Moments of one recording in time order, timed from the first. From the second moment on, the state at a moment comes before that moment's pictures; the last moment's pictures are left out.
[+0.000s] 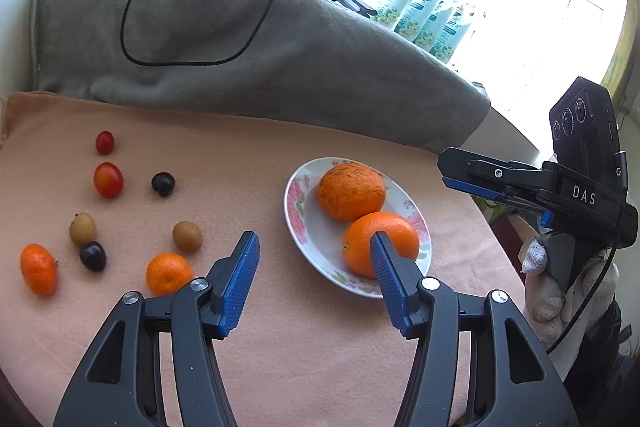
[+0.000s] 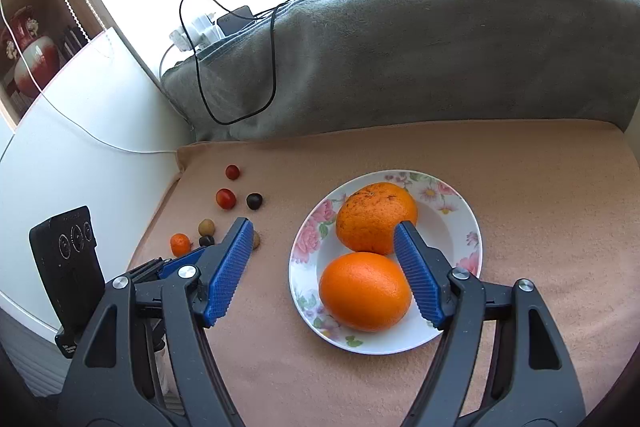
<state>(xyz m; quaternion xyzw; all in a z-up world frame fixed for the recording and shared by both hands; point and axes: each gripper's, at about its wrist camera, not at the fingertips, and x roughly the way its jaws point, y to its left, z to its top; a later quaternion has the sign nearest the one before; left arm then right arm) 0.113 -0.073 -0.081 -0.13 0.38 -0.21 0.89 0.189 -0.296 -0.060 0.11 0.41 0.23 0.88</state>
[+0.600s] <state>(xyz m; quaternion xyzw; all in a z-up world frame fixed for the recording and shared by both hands) 0.084 0.029 -0.100 -0.16 0.38 -0.10 0.91 0.159 -0.212 -0.079 0.04 0.40 0.29 0.87</state>
